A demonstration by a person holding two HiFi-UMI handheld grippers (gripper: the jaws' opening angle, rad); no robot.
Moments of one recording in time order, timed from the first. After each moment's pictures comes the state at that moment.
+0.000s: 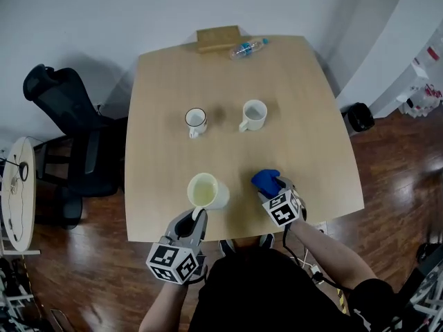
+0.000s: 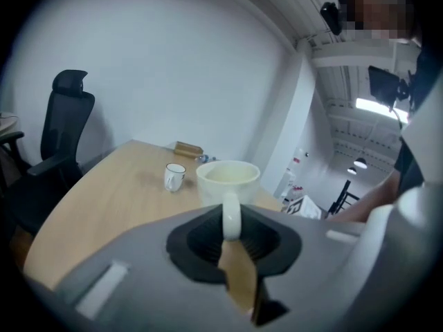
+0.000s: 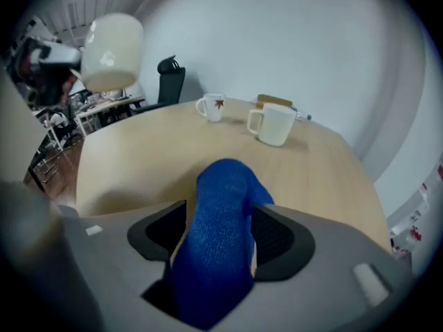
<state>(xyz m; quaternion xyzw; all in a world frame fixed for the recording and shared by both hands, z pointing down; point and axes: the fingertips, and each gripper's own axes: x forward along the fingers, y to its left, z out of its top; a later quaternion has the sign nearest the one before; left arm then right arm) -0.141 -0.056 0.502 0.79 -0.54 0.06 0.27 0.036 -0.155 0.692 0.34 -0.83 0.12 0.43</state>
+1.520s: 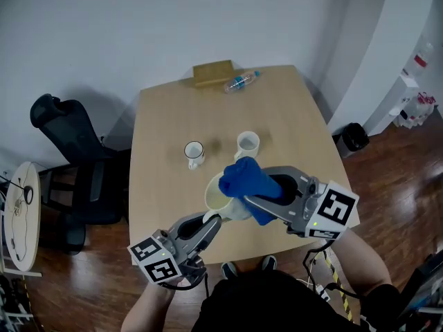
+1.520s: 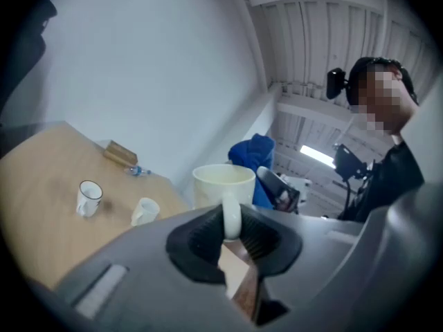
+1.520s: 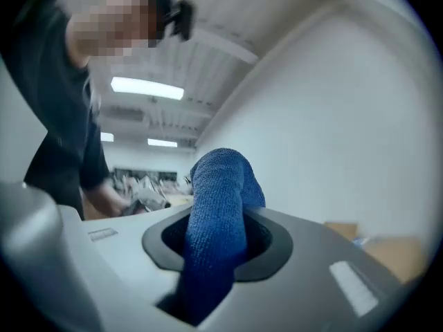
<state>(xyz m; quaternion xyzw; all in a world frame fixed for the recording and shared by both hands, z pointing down) -0.080 -0.090 0.364 0.90 -0.32 -0.09 0.29 -0.034 -0.133 0.299 0.11 -0.99 0.07 -0.02</state>
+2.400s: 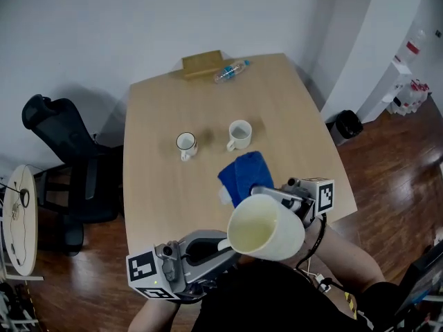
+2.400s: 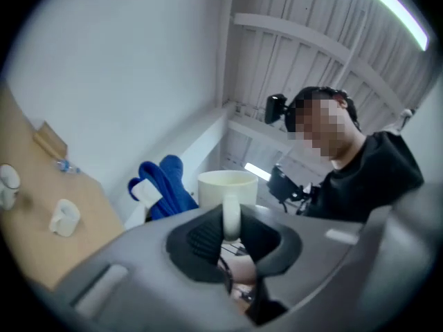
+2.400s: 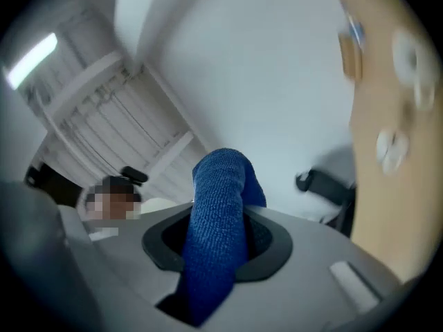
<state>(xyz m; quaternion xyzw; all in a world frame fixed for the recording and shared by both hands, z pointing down) -0.023 -0.016 0.270 0.94 -0.12 -0.22 0.24 -0.011 -0.117 0.312 -0.13 -0.78 0.52 -0.31</state>
